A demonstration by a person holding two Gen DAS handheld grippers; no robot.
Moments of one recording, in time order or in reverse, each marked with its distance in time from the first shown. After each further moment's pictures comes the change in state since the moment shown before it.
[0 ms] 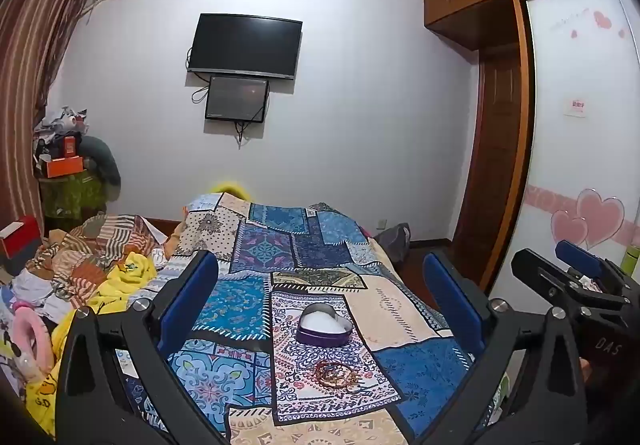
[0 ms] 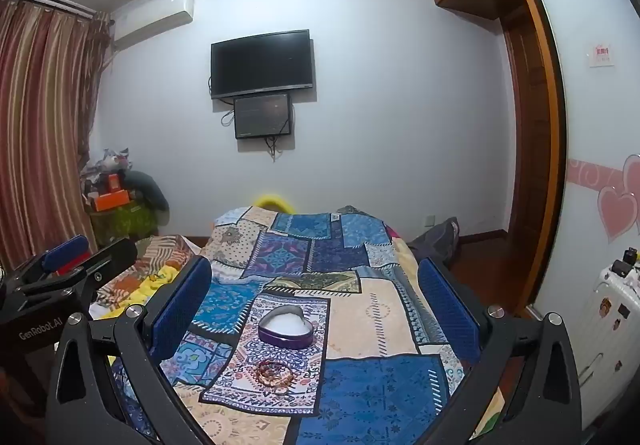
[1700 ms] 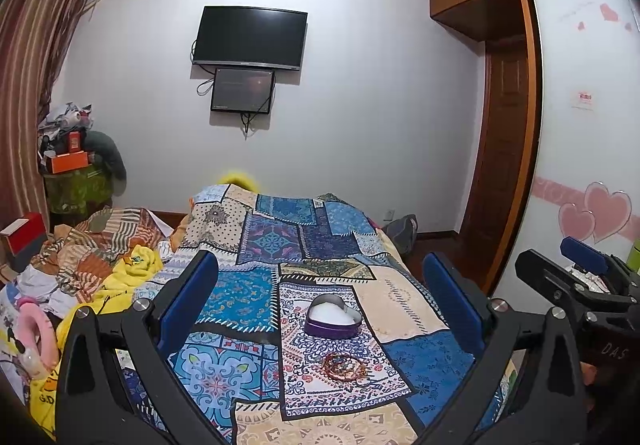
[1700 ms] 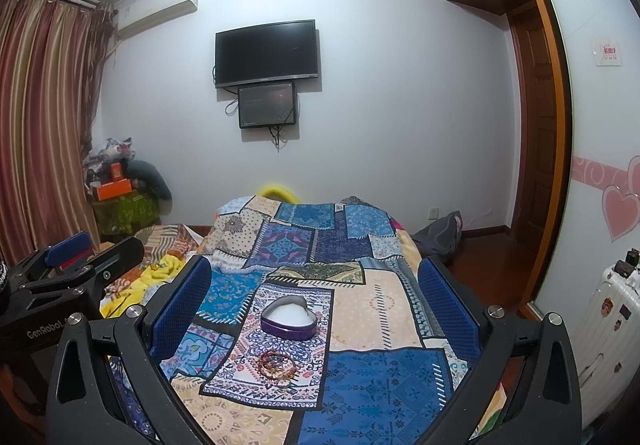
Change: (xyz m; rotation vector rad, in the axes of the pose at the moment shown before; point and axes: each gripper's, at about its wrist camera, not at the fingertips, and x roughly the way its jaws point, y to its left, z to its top) left arm 0.008 0.009 -0.004 0.007 0.043 0.024; right arm 0.008 0.002 -0.008 -0.018 0.037 0.008
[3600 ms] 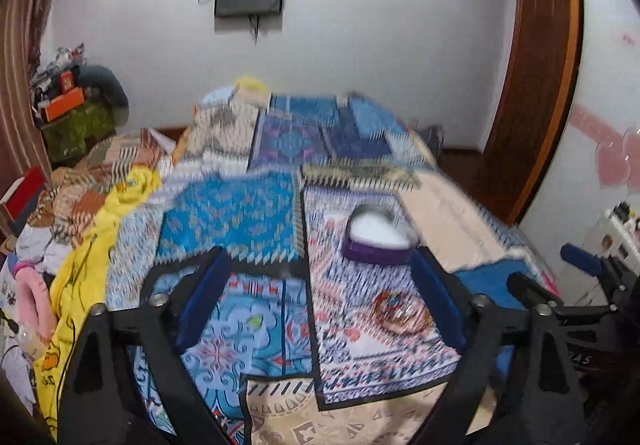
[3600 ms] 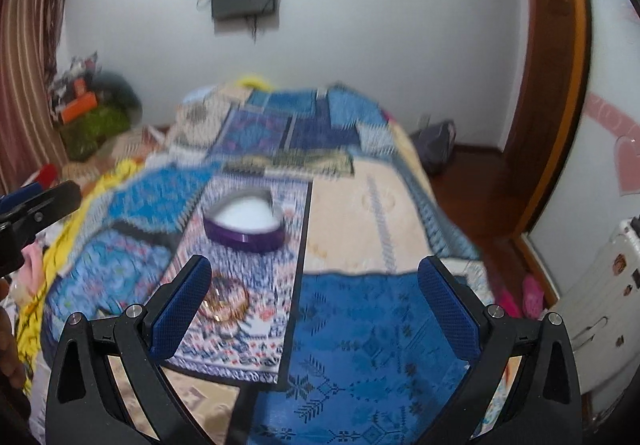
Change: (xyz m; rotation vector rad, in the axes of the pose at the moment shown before) left arm 0.129 0.035 -0.081 0.019 0.387 0.070; right arm 0.125 -0.024 -0.085 -0.033 0.431 -0.053
